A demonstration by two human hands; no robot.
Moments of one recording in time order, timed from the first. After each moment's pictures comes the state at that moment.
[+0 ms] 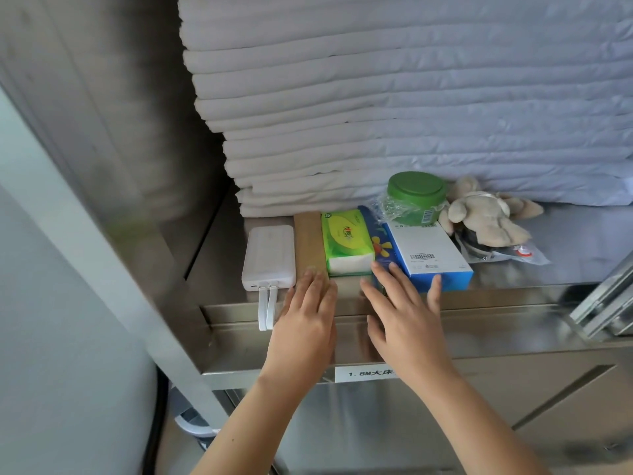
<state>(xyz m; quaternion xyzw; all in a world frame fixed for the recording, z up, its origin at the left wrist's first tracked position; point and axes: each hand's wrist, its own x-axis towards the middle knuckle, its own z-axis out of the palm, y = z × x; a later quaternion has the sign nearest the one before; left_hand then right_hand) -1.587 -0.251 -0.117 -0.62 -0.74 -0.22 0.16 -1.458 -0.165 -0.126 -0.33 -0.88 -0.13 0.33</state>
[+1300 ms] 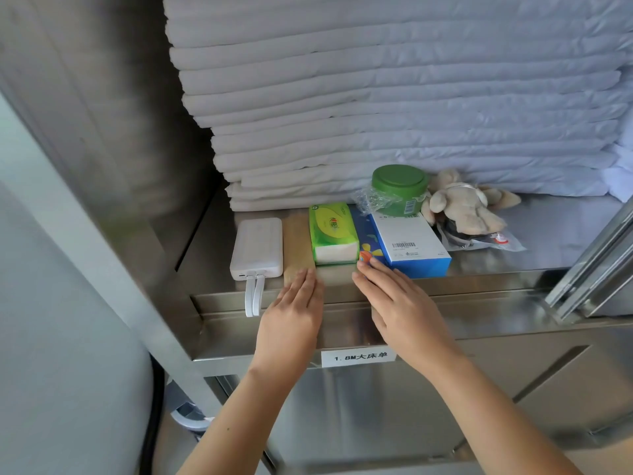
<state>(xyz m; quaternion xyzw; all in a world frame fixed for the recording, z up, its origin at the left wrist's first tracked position) -1.578 -0.258 -0.112 -0.64 -0.70 -0.21 0.25 -1.433 -0.160 -0.113 -0.22 -0.92 -0.09 0.31</state>
